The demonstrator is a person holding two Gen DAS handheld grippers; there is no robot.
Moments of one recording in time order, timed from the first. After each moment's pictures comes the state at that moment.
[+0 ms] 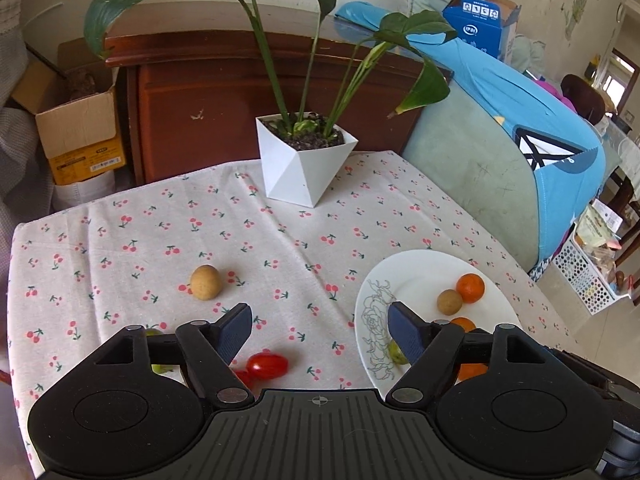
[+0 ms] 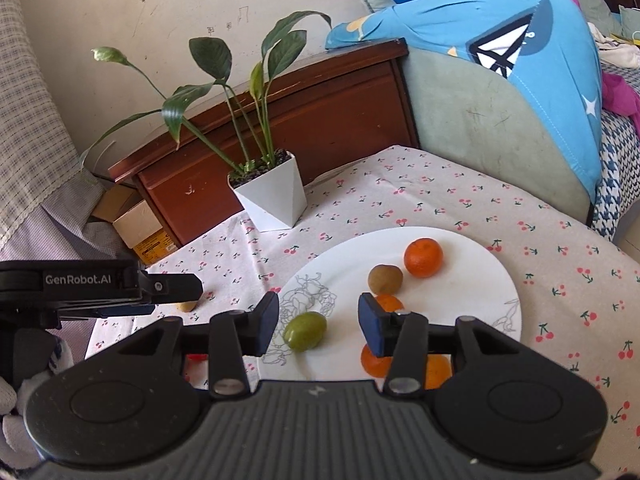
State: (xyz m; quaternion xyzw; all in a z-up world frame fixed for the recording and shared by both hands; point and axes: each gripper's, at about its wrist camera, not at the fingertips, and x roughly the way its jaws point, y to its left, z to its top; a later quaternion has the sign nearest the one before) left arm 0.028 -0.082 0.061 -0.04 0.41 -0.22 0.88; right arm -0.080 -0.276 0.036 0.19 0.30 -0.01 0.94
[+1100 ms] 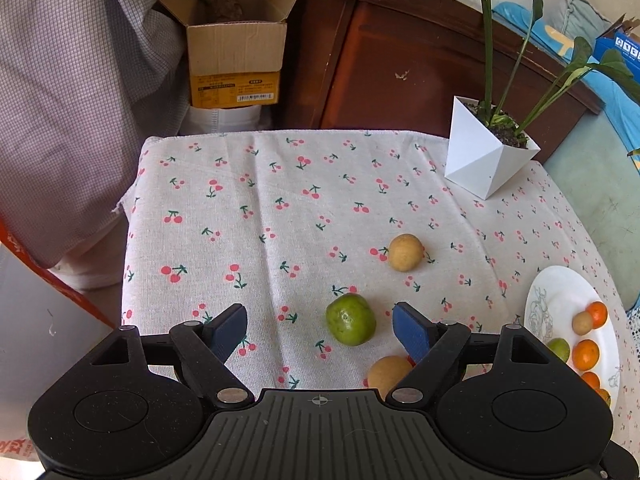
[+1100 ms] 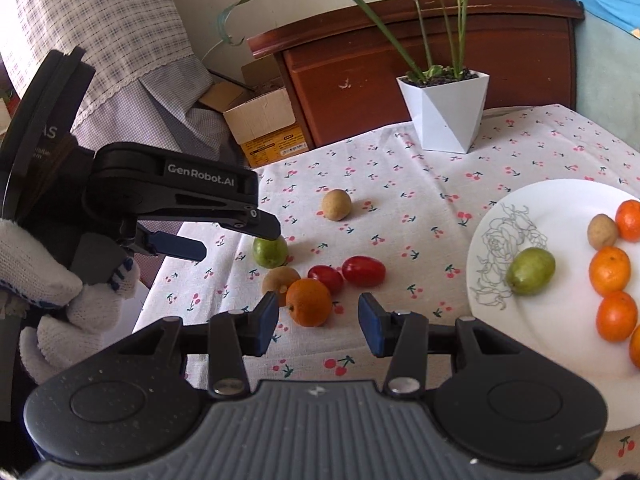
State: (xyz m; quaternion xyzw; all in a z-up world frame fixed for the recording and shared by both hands) left arm 0.055 0.012 0.022 -0.09 0.48 -0.06 0.87; right arm -0.046 -0.157 0.004 0.10 0.36 0.15 0.92
